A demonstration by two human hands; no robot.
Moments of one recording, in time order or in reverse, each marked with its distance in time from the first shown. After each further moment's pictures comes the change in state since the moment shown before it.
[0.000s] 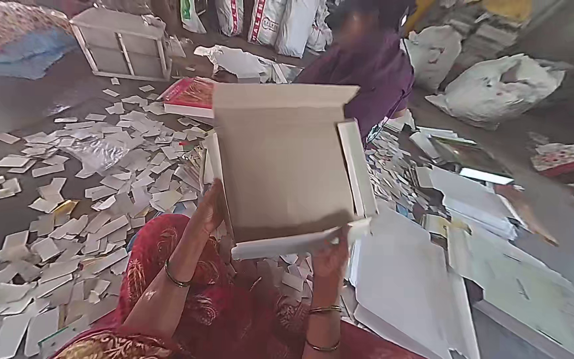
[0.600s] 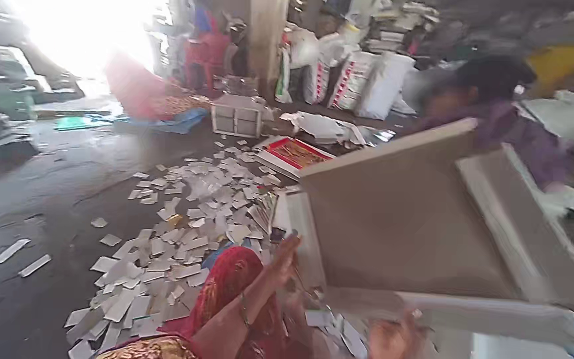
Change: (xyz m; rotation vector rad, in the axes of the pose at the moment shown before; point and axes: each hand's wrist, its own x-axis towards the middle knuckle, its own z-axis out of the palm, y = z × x) left_hand 0.002 -0.027 0.010 0.154 0.151 0.027; right_hand 0.003 0.044 0.014 0.007 -0.131 -0.101
